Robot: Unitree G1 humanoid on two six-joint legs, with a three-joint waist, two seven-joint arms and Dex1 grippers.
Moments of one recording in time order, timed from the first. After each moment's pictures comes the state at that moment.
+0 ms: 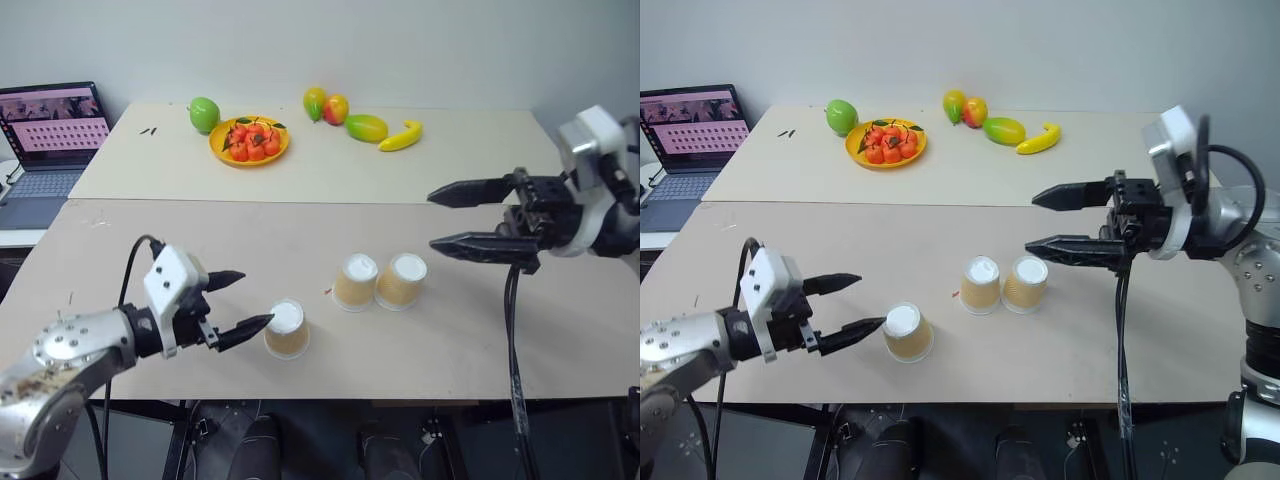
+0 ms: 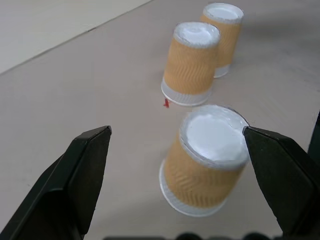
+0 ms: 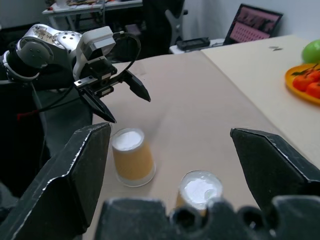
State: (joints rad) left arm 0.07 0.76 0.33 -0.77 -0.69 0.80 -0.69; right arm -0.65 -0.93 -0.16 -0.20 0.88 0.81 1.26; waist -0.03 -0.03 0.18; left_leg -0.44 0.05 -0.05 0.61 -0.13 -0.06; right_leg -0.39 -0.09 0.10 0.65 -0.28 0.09
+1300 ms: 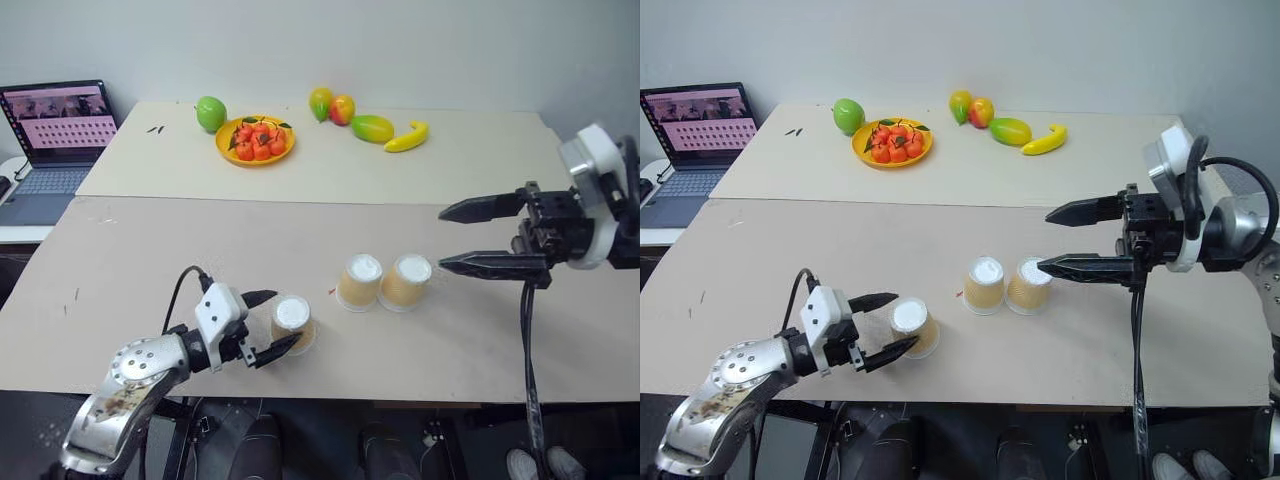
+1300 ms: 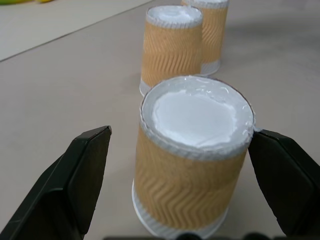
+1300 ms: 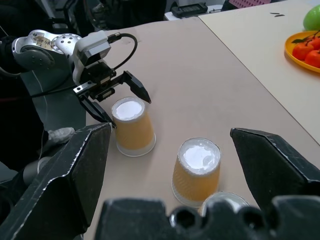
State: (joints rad) left arm 0.02 0.58 -0.01 -0.53 -0.41 0.41 -0.76; right arm -0.57 -1.06 -0.23 -0.27 0.85 0.83 1.25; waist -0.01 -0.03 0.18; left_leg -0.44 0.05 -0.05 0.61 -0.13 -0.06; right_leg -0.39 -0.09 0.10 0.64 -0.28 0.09
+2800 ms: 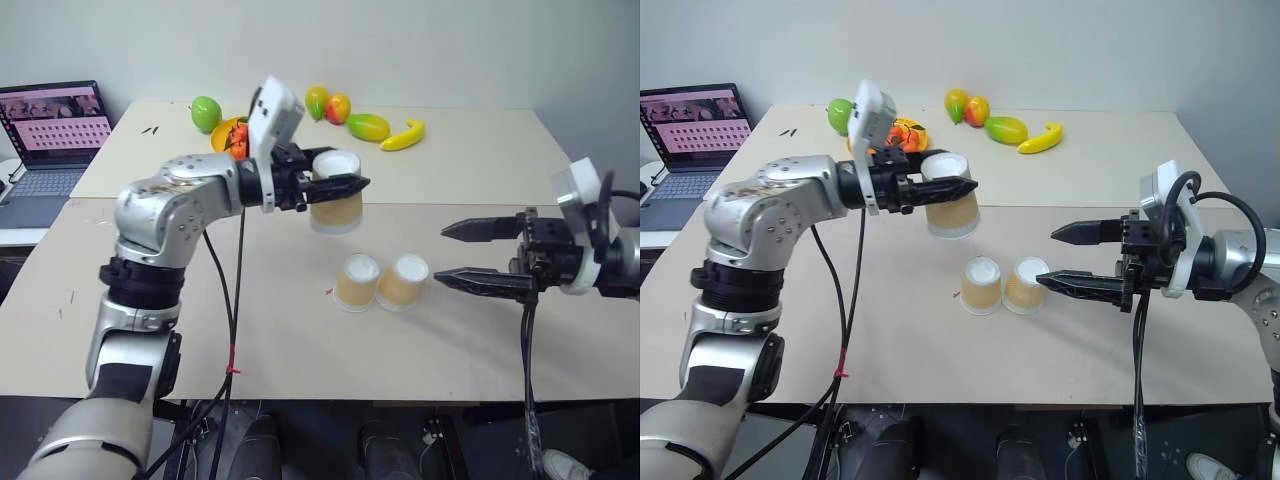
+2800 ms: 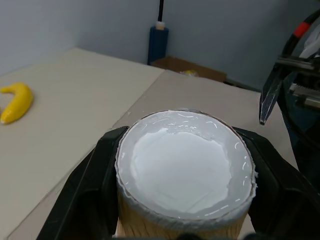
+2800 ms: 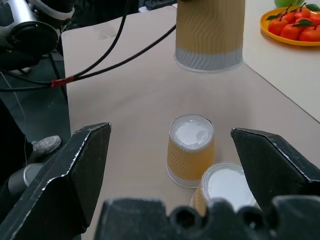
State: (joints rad) left arm -1.01 0.45 -0.14 0.06 -0.59 0.85 -0.85; right arm -0.35 -1.00 -0.31 -0.39 0.89 0.83 1.09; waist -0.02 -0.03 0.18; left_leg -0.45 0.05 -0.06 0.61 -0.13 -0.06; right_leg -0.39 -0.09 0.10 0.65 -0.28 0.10
